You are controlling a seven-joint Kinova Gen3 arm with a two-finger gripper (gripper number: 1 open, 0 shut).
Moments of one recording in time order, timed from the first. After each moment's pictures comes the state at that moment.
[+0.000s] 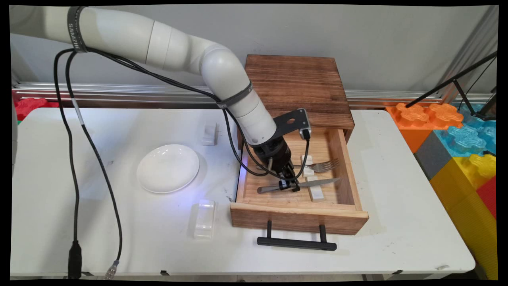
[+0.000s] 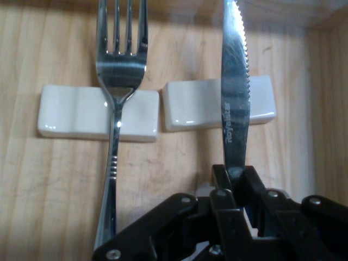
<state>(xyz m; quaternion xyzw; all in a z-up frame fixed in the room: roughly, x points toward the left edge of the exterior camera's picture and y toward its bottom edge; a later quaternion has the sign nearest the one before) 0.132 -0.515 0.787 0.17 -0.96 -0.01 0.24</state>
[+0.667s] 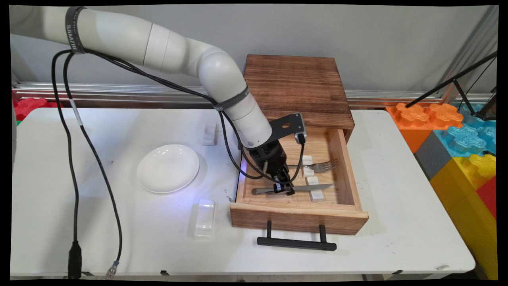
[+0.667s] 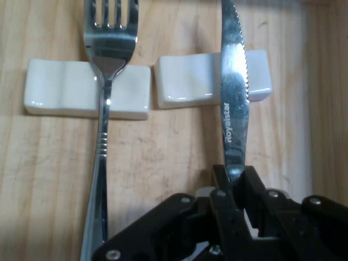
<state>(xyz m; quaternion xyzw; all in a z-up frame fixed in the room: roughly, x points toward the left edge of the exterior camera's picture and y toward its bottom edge) 0.139 -0.510 0.782 0.17 -0.96 -0.02 0.23</state>
